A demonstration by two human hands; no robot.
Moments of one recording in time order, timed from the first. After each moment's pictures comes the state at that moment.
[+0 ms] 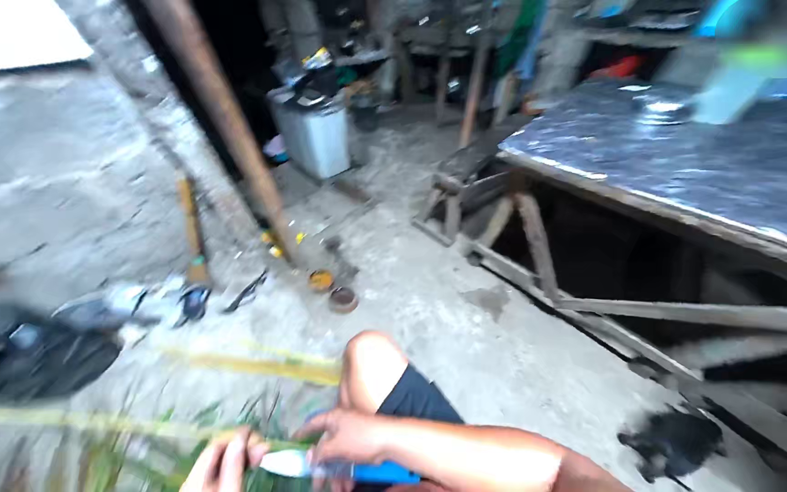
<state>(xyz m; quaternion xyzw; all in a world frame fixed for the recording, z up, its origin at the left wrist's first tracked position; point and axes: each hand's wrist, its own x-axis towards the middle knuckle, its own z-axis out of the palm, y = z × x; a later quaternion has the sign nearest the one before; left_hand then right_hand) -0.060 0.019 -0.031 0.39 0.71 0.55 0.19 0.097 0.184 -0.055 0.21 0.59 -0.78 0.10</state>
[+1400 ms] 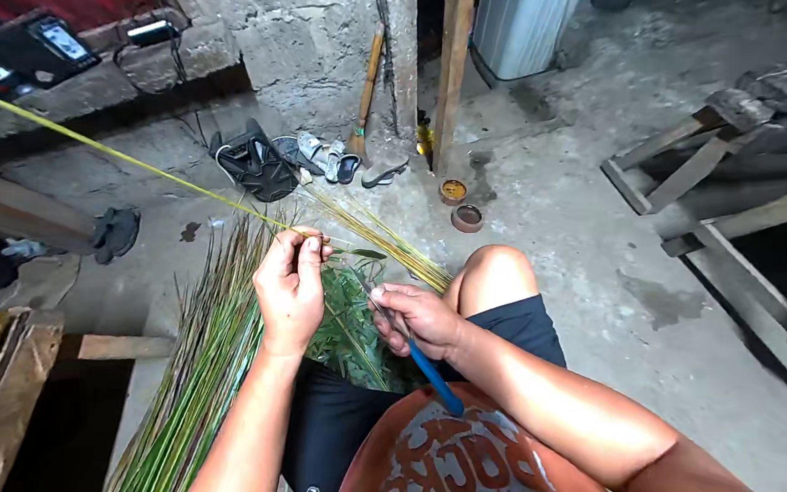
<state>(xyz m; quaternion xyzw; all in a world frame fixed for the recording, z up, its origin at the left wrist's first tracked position) -0.063 -0.013 0.057 0.39 0.73 0.55 -0.11 0.068 0.134 0.008 0.13 0.40 -0.90 0.13</state>
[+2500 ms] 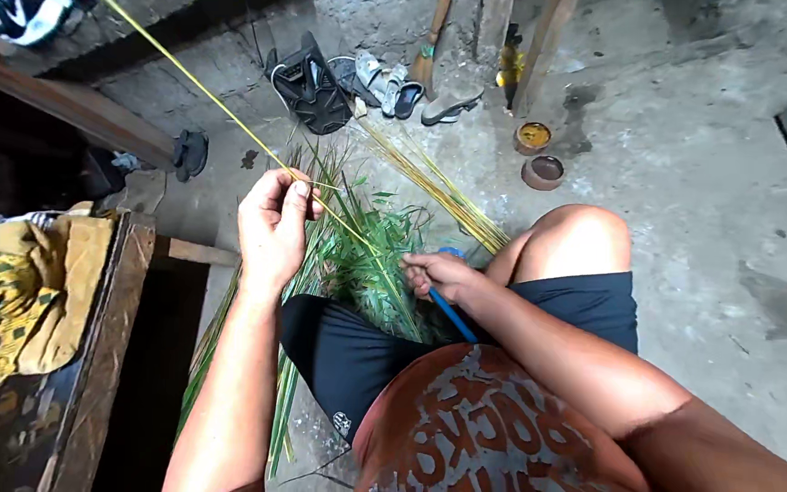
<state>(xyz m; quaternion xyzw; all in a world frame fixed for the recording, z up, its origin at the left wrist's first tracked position) -0.078 -0.087 0.076 0.33 0.82 0.47 -0.03 0.027 0.112 -0.077 0.30 0.32 -0.86 0.27</state>
